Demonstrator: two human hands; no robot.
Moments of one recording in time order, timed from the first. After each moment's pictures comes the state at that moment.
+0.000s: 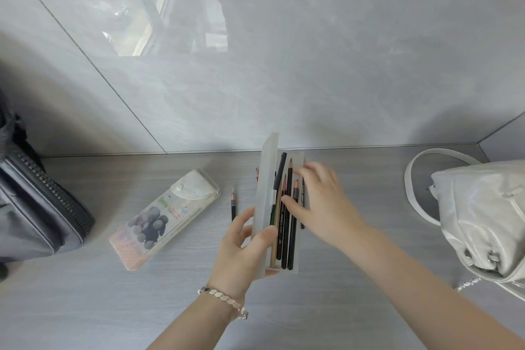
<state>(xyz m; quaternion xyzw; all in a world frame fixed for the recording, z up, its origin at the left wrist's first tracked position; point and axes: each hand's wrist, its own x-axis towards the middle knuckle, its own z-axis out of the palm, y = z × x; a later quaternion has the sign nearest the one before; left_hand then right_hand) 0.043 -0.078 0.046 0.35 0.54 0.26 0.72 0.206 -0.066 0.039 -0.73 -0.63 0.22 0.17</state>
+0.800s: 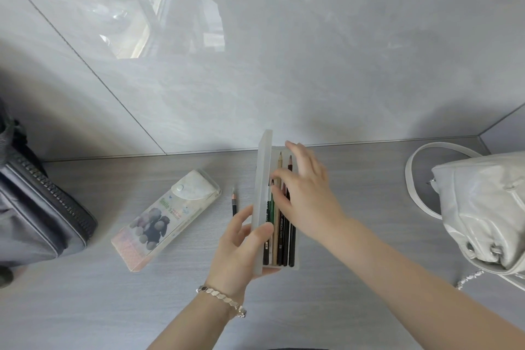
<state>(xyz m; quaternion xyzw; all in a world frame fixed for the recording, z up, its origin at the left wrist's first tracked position) 0.039 -0.076 0.042 0.33 0.53 0.26 0.74 0.187 -0.054 0.027 -0.70 -0.66 0.14 0.23</state>
